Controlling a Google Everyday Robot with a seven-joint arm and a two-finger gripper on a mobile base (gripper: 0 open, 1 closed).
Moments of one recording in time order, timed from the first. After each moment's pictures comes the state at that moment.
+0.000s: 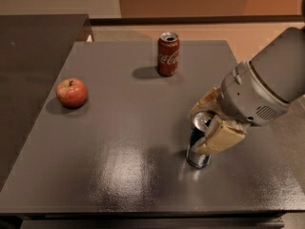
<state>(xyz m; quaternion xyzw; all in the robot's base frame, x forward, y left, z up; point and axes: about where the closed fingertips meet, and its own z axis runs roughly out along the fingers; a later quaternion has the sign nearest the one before) 0.374 -0.097 0.908 -0.66 0.70 0.17 0.21</state>
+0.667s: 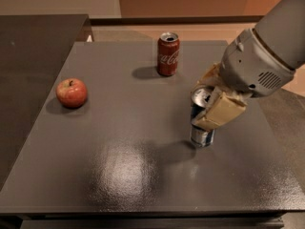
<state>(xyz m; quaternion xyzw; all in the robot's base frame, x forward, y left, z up) 0.397 -0.096 0.946 -0.66 0.70 0.16 0.21</state>
